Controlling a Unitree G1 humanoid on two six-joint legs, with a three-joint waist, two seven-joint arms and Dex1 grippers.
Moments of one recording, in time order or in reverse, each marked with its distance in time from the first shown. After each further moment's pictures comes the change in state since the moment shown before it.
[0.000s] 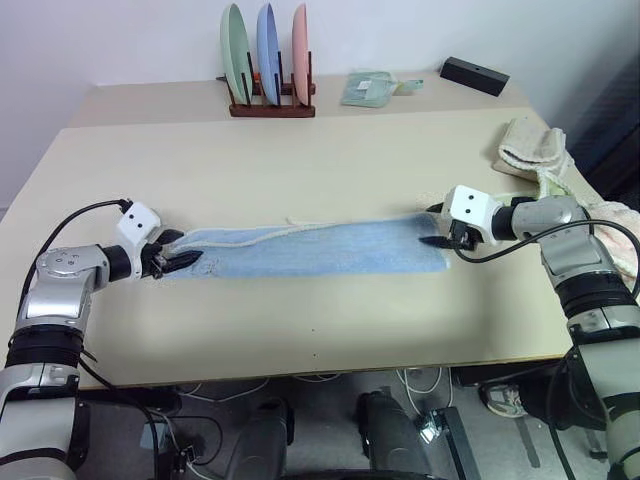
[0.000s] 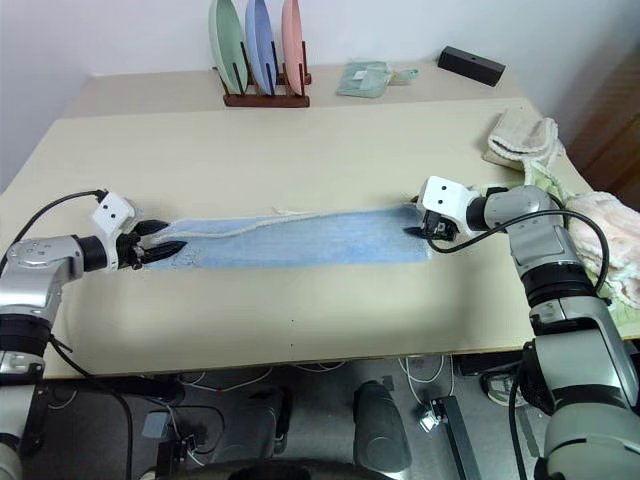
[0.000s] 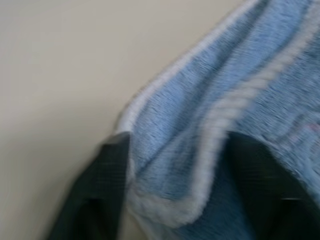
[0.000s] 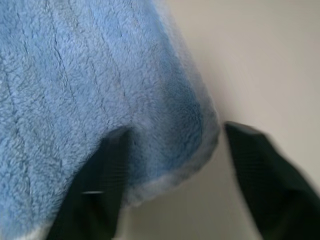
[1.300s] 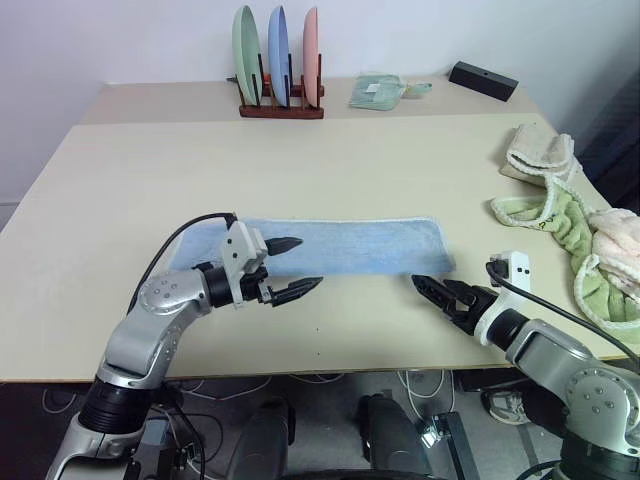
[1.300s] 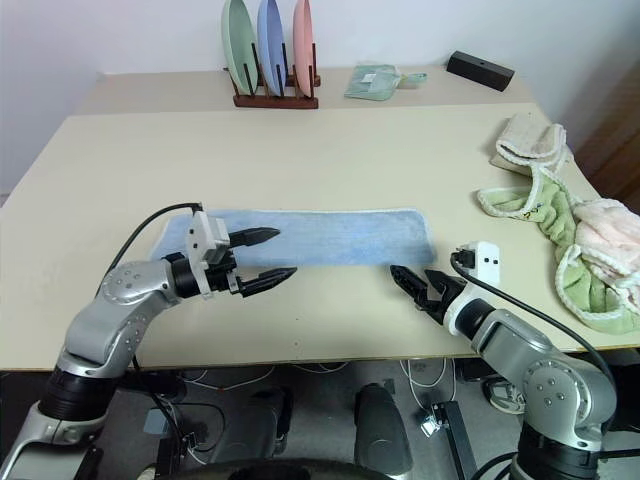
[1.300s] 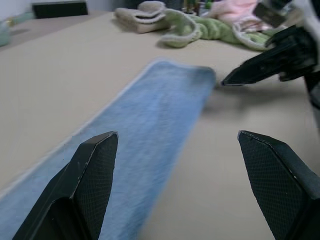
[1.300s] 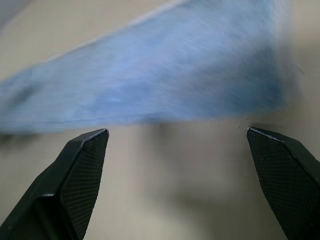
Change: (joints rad) left arm 0.256 -0.272 -0.172 -0.852 -0.236 0.220 0.119; right arm 0.765 0.477 -0.696 -1.206 1.059 1.368 -1.020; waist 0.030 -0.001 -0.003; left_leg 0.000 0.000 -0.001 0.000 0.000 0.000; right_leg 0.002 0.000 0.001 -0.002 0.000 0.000
